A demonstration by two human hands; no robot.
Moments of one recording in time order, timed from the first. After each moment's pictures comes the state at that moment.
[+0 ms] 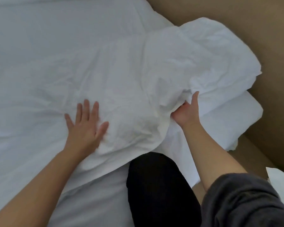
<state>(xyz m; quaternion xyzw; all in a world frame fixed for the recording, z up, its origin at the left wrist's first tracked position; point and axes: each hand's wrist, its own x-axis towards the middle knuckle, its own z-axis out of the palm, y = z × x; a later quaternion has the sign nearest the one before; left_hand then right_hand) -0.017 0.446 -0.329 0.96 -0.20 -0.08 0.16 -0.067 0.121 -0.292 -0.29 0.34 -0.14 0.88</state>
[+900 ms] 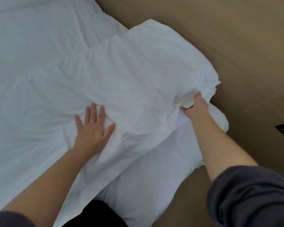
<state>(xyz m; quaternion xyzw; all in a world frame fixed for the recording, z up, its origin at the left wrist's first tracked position) 0.045 0.138 -0.319 0.95 -0.26 -0.14 0.11 -0.039 -0.196 -0.268 -0.27 0.49 -0.26 0.79</state>
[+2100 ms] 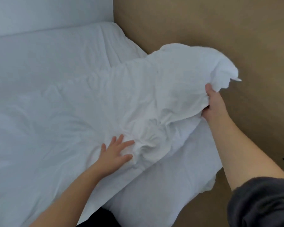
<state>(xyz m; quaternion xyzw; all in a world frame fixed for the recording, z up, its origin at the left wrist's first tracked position) 0.004 0.144 -0.292 0.85 -0.23 -0.35 0.32 0.004 -0.216 -0.216 -0.45 0.32 -0.24 0.80</state>
